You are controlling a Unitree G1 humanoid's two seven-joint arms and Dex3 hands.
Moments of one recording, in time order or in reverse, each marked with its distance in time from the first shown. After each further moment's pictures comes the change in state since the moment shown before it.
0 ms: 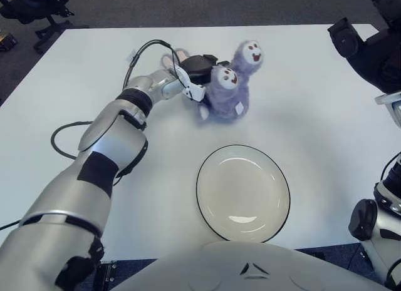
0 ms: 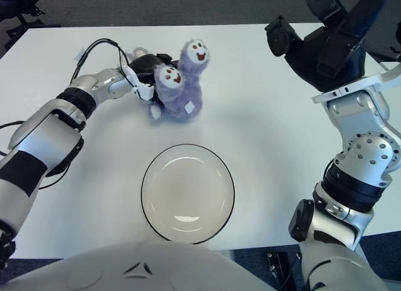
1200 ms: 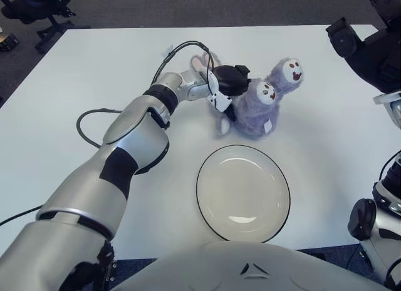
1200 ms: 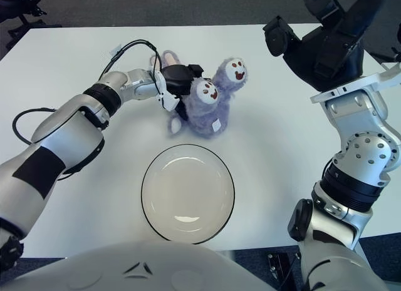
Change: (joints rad) left arm -0.102 -0.169 -0.166 0.047 0.084 -0.038 -0.063; right arm -0.003 0.006 0.004 -0.003 -0.007 0.000 -0.005
